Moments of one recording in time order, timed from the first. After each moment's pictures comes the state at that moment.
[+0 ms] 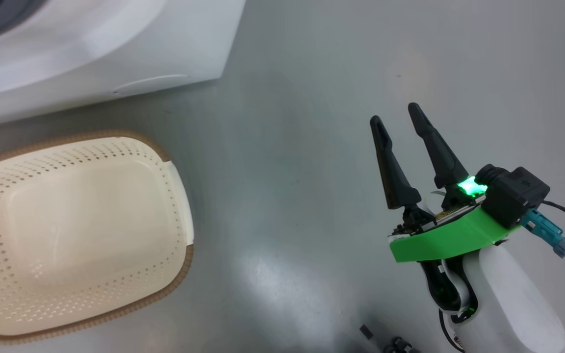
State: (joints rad) left arm -1.32 0.53 -0.34 0.94 -0.59 -0.13 -0.26; right arm -0.39 -0.07 0.28 0.10 0.41 0.12 -0.25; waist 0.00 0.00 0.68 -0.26
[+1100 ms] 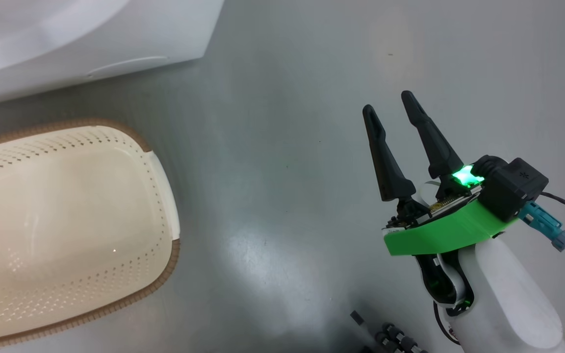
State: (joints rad) left arm -1.43 0.55 -0.26 0.98 -0.40 -0.13 -0.26; right arm -0.43 -0.06 0.29 0.09 0.41 0.12 -0.25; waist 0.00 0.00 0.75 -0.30
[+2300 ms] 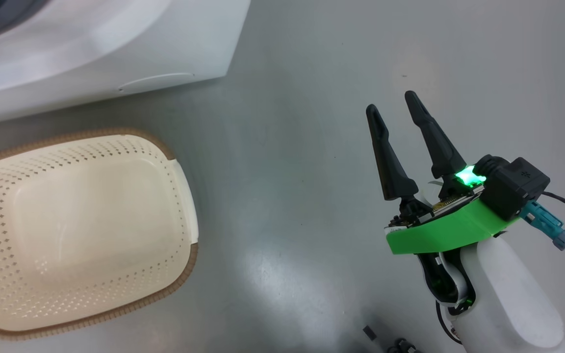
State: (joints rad) left arm -1.37 0.52 -0.27 0.93 -0.59 -0.13 -0.26; right arm -0.43 -0.06 0.28 0.10 0.41 0.12 -0.25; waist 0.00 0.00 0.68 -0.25
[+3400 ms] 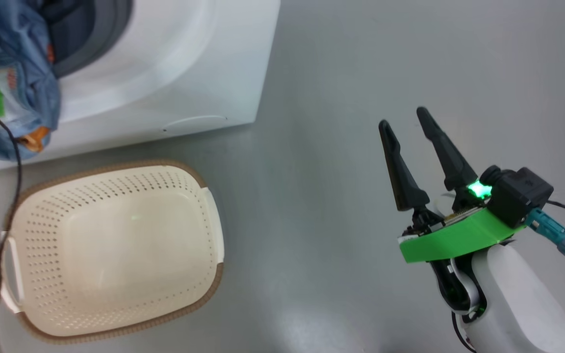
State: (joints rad) left arm -0.99 0.34 -0.01 0.68 -0.43 -0.13 -0.26; right arm -0.40 -0.10 0.28 0.12 0.40 0.12 -0.25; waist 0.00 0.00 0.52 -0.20
